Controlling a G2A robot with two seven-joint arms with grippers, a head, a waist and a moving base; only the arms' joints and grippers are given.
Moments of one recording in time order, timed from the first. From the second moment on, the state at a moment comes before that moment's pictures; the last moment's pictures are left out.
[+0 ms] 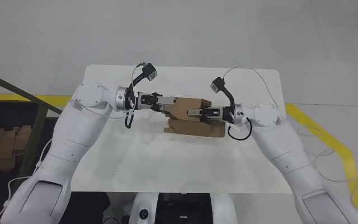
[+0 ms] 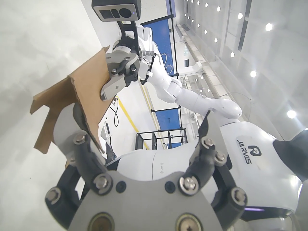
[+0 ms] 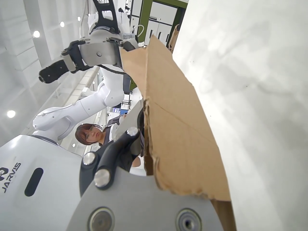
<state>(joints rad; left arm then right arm) 0.90 -1.02 -1.14 -1.44 -0.50 -0.19 -1.31 -0.86 -1.20 0.93 -1.21 0.40 -0.37 1.12</state>
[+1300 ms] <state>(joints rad) 0.91 -1.02 -1.15 -1.46 -0.51 -0.19 -1.28 -0.87 -1.21 0.94 -1.25 0.40 -0.37 1.12</state>
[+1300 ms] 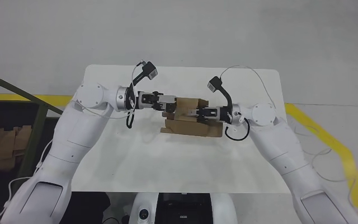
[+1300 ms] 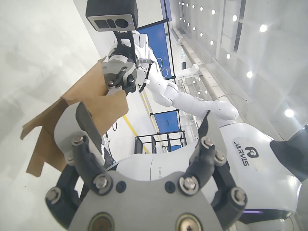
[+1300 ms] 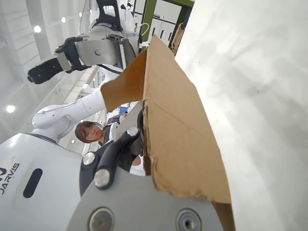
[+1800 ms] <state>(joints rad) 0.91 -1.02 -1.16 -1.40 -0.46 -0.20 -1.21 -0.90 -1.20 0.96 -1.31 0.40 -0.37 1.15</state>
